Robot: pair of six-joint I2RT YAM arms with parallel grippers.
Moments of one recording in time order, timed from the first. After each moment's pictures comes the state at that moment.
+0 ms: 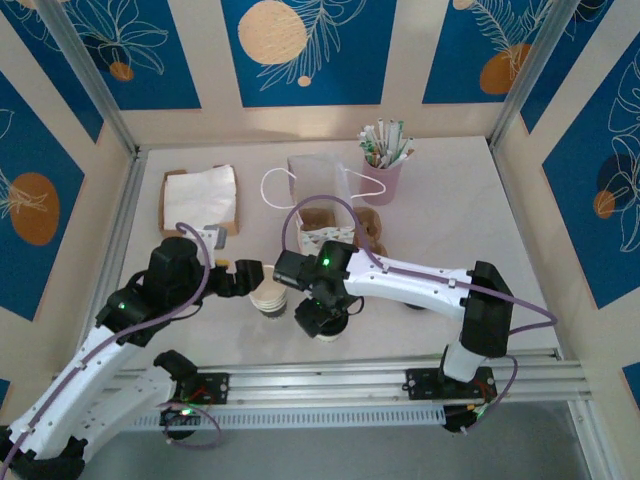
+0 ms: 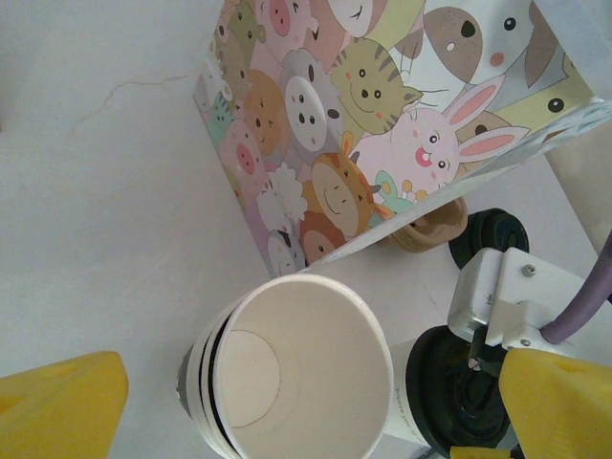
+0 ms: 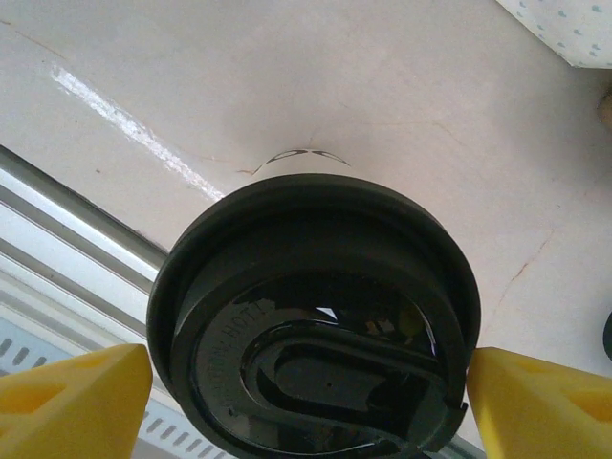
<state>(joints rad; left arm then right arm) -0.58 0.68 0.84 -0.74 0.13 -0.52 1.18 1.67 1.44 -1.30 0.07 0.45</state>
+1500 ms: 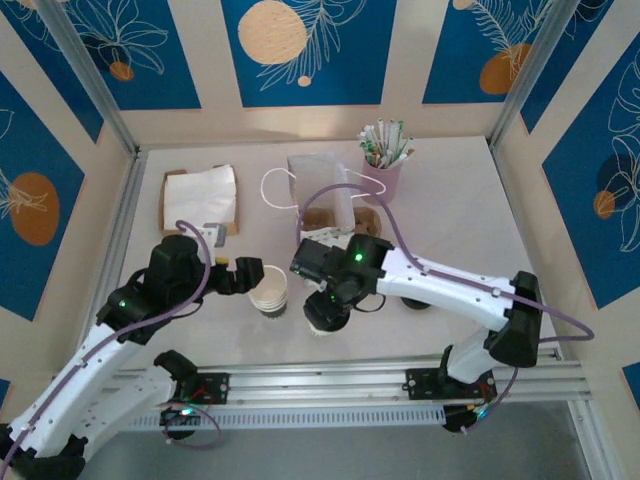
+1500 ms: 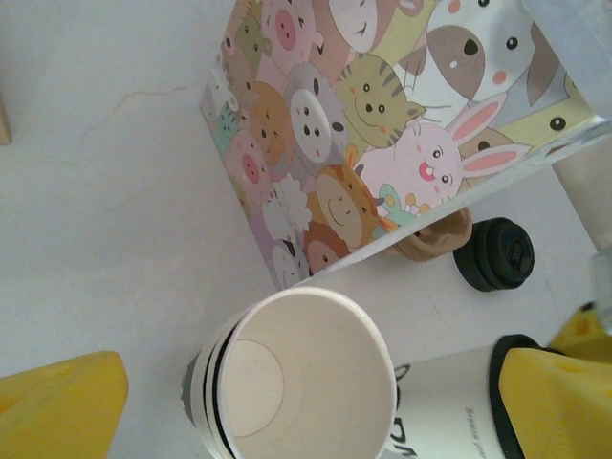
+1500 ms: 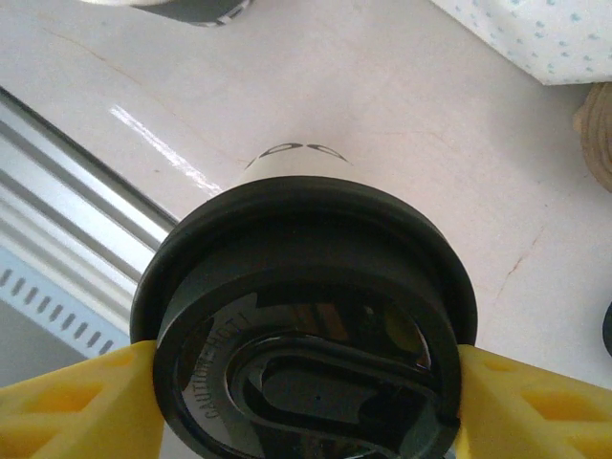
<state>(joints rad) -0.58 0.70 0.85 -0.74 0.11 -0.52 1.16 1.50 1.45 -1.31 0.03 0.45</state>
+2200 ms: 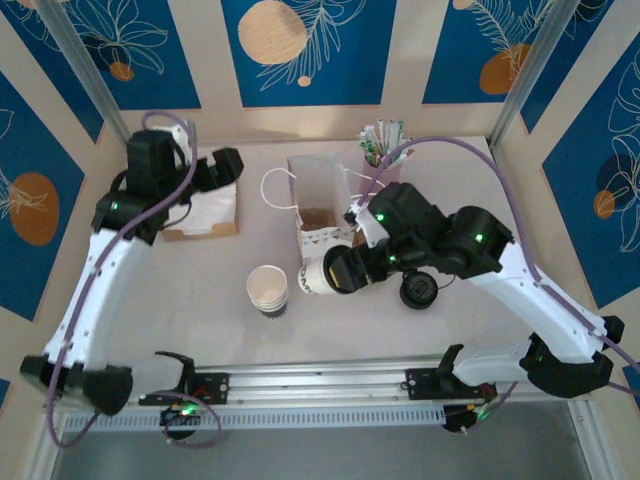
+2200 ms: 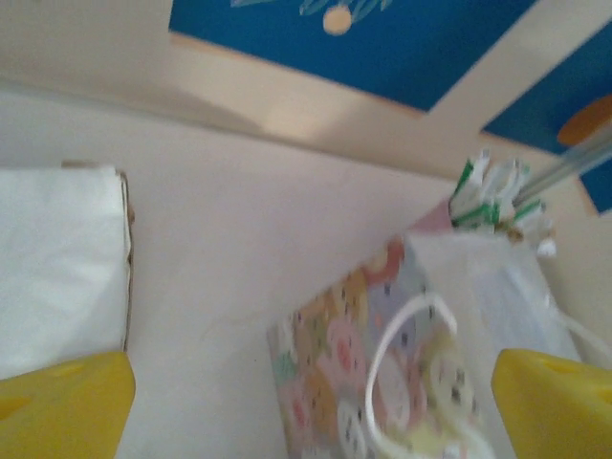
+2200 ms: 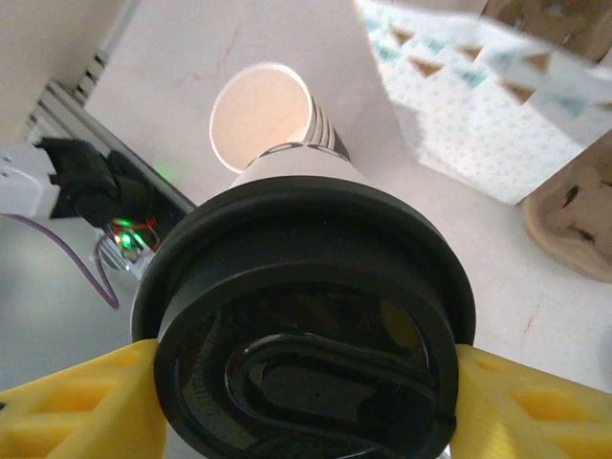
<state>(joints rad) -0.22 1.28 1.54 -0.74 0.15 -0.47 0.93 1.23 1.69 -1.36 -0.14 0.43</state>
